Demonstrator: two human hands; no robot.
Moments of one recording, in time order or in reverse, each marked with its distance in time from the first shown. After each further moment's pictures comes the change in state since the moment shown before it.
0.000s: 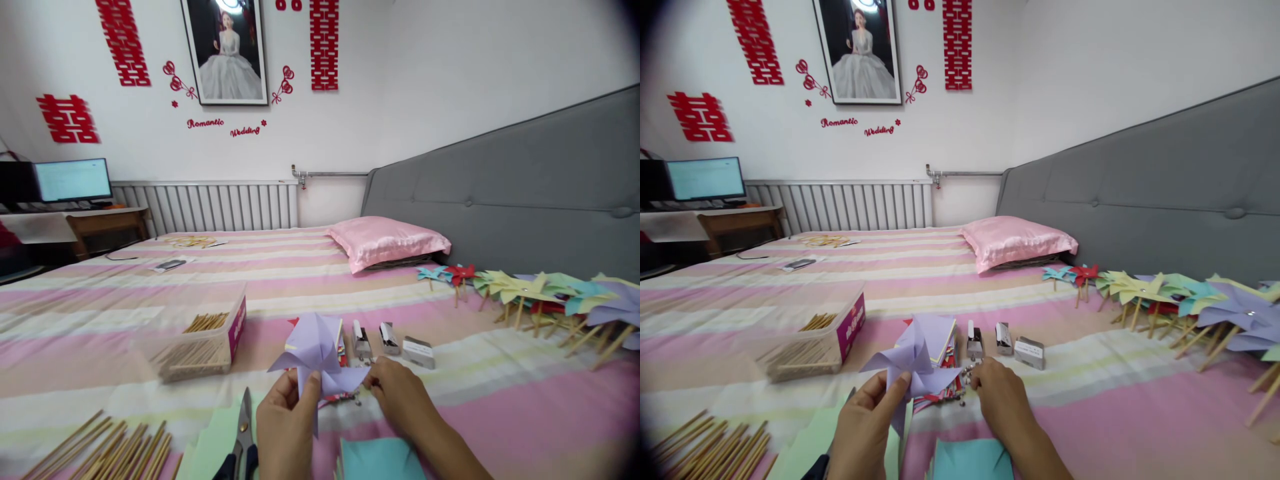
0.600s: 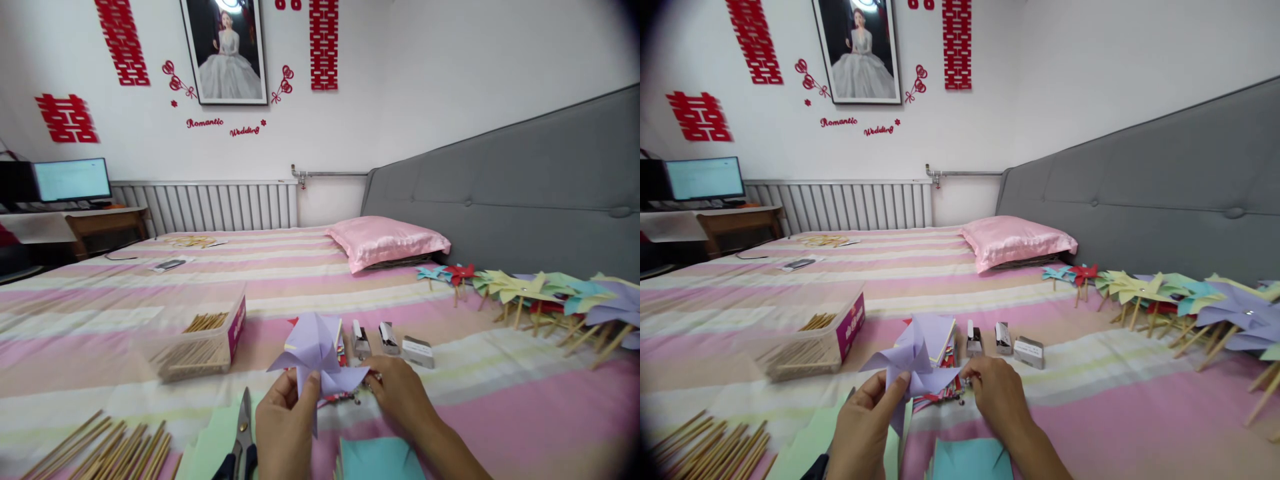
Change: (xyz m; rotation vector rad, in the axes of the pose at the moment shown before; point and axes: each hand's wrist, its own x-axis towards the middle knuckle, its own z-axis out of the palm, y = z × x) left_hand 0.001 -0.001 -0.001 -0.006 -0.012 0.000; right_hand 0.001 -0.011 -0.012 0.085 0.046 -0.046
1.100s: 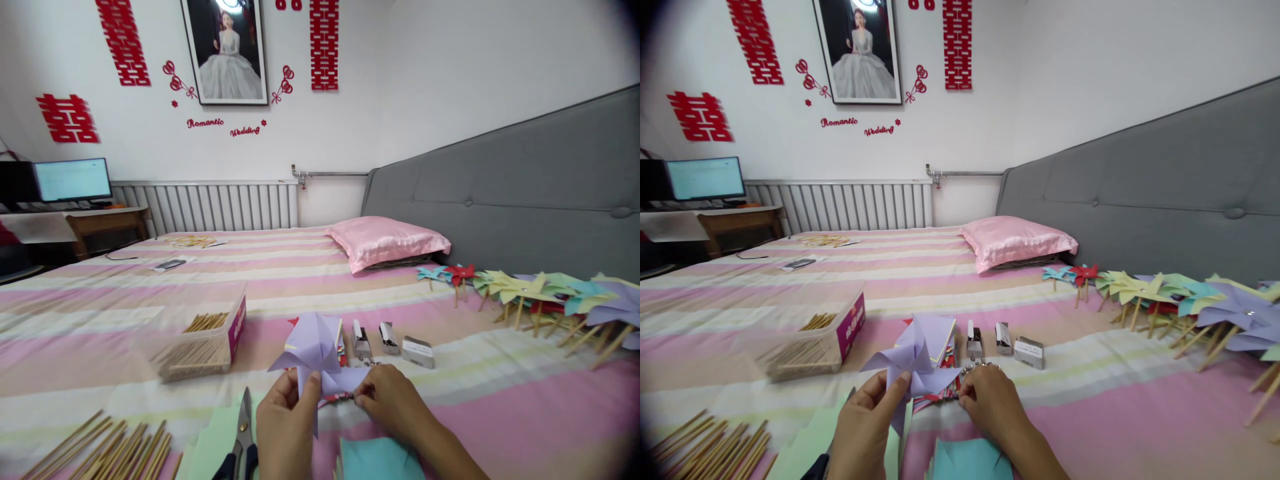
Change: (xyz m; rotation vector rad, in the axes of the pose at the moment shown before) left_hand 0.001 -0.002 -0.001 0.028 -0.011 0.017; right_hand -0.003 0.001 0.012 0.012 -0.126 -0.043
